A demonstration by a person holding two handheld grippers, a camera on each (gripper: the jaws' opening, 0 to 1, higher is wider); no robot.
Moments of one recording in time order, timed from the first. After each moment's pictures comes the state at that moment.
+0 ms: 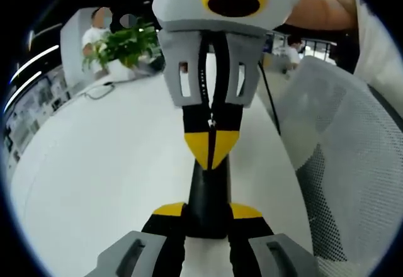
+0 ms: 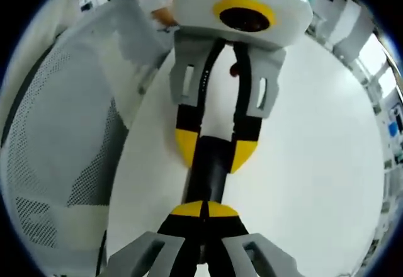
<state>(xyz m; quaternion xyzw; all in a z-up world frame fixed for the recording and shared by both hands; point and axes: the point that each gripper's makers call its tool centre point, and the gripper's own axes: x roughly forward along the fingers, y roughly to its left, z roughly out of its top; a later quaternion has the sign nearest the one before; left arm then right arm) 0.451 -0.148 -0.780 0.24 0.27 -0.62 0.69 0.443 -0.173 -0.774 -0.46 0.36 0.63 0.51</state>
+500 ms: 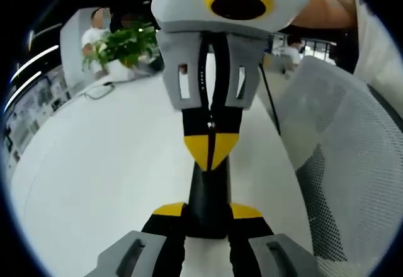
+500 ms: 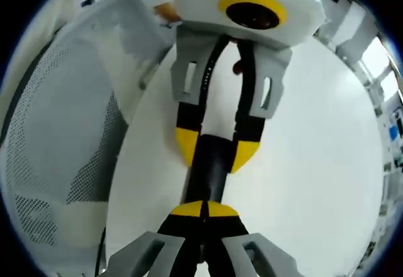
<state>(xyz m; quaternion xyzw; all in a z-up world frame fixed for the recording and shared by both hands) 0.450 -0.148 -0.780 0.24 0.27 -0.62 0.69 0.444 -0.172 -0.776 -0.48 0.37 0.63 0.49</state>
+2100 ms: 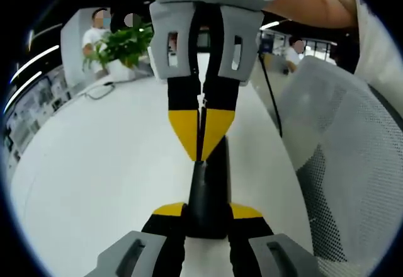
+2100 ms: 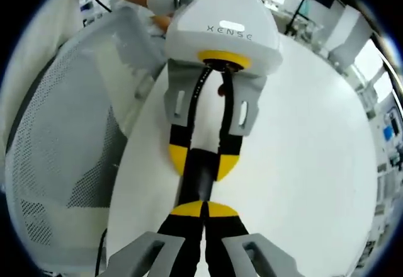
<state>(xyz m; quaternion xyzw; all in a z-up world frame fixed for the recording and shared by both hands) 0.452 -0.149 -0.781 0.24 0.27 -0.62 0.69 0.452 -0.162 -0.752 -0.47 0.34 0.63 0.52</state>
